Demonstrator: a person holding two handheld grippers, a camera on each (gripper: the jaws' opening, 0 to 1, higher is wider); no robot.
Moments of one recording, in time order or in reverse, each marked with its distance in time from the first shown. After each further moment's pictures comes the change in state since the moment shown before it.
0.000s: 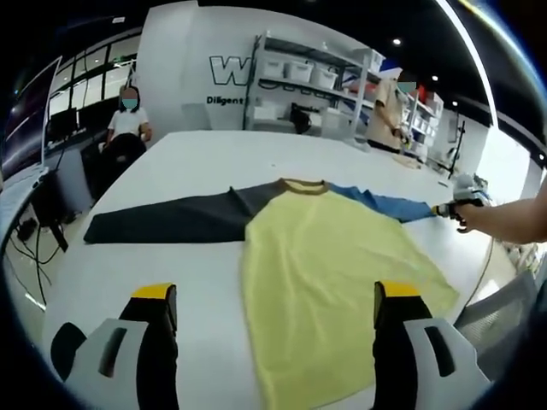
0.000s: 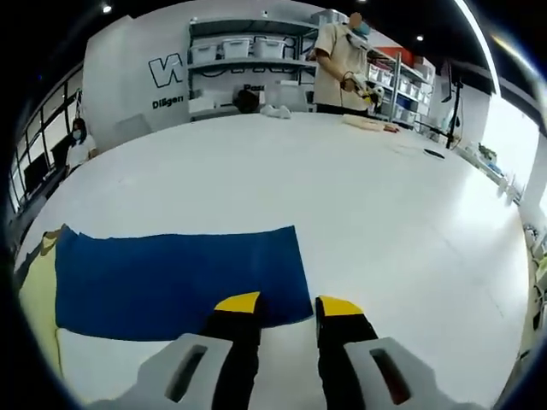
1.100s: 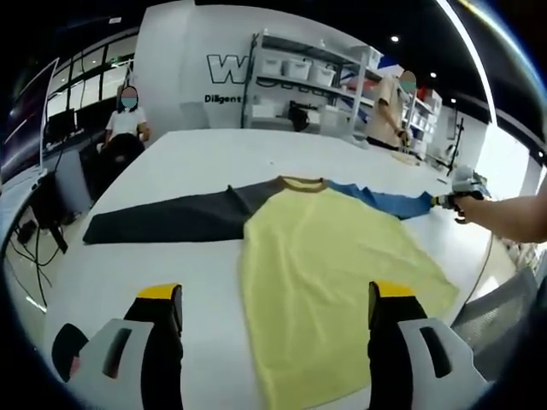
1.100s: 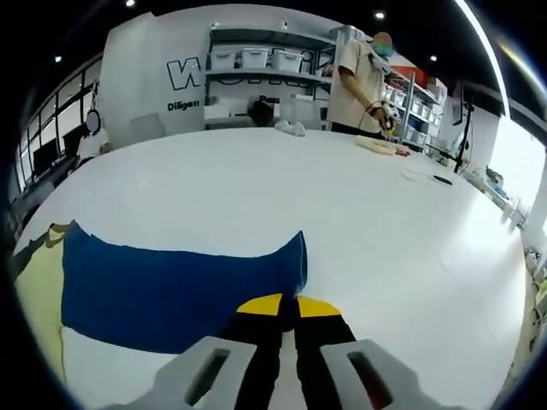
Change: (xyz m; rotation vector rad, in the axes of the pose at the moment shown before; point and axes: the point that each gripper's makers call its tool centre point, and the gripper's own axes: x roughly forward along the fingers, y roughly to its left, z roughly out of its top) left arm -0.001 -0.002 -0.001 0.009 0.010 -0.006; right arm -0.010 0.019 0.030 -0.085 -0.080 0.033
